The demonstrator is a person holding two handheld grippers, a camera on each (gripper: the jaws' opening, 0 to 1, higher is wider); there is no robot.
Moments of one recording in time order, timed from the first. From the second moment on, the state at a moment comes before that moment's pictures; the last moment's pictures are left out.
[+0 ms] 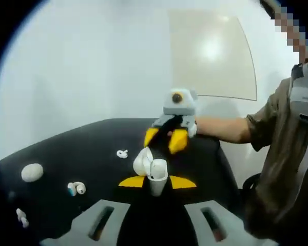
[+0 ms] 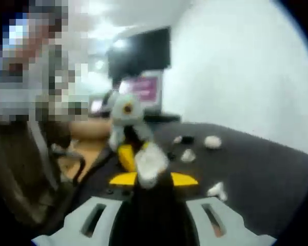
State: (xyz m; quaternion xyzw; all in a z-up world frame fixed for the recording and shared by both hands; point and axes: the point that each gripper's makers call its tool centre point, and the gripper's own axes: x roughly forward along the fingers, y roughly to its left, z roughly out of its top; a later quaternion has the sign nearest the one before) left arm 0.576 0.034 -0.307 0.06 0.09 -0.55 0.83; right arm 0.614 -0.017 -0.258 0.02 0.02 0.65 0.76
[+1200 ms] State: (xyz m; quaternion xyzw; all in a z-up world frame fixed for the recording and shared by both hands) left arm 0.579 0.034 -0.307 0.06 0.09 -0.56 0.82; right arm 0.673 -0.022 -0.324 -0.22 0.23 0.60 0.74
